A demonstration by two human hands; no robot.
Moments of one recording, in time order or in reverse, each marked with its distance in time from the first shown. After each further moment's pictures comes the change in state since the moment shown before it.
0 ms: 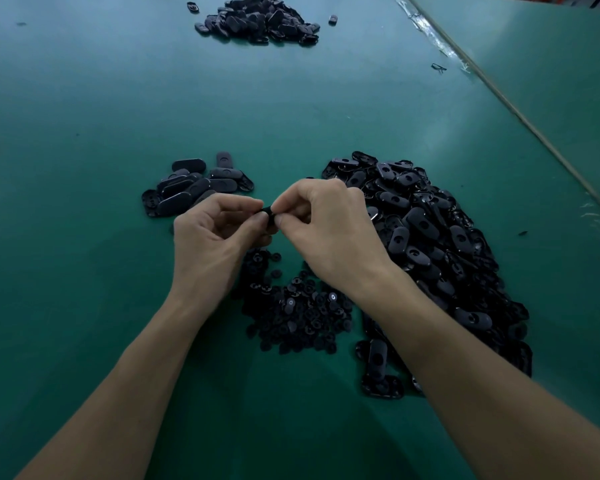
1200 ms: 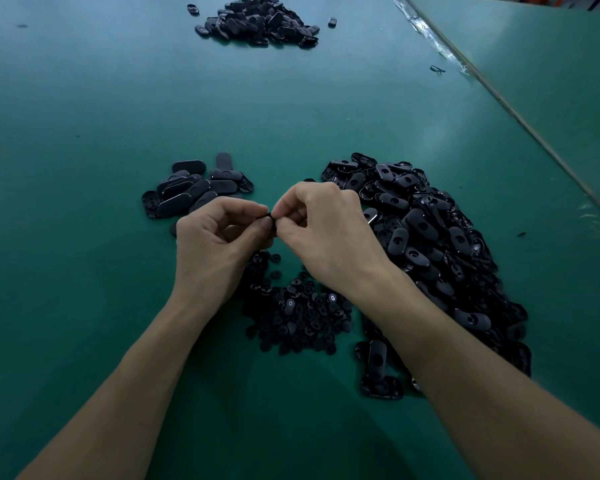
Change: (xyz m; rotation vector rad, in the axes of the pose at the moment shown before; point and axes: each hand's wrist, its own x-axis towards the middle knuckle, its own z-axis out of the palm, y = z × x) left_hand -0.001 -0.001 0.000 0.038 -0.030 0.050; right_hand -0.002 -0.004 -0.001 -0.029 -0.051 0.014
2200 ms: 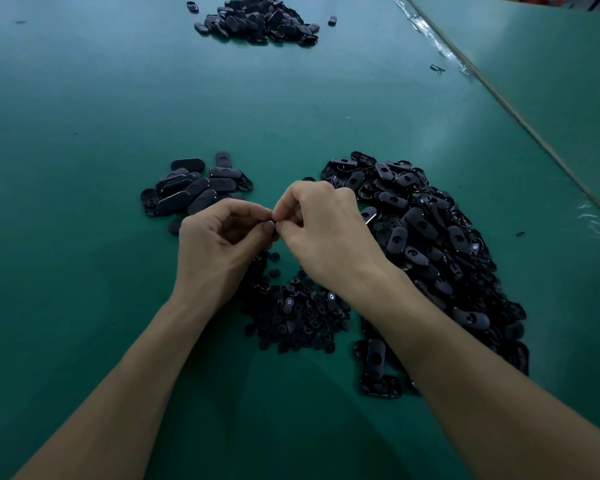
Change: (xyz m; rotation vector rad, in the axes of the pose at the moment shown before) left_hand -0.002 0.000 0.001 0.108 -0.038 0.039; right_hand 0.001 -0.001 0.003 -0.072 -0.046 0.042
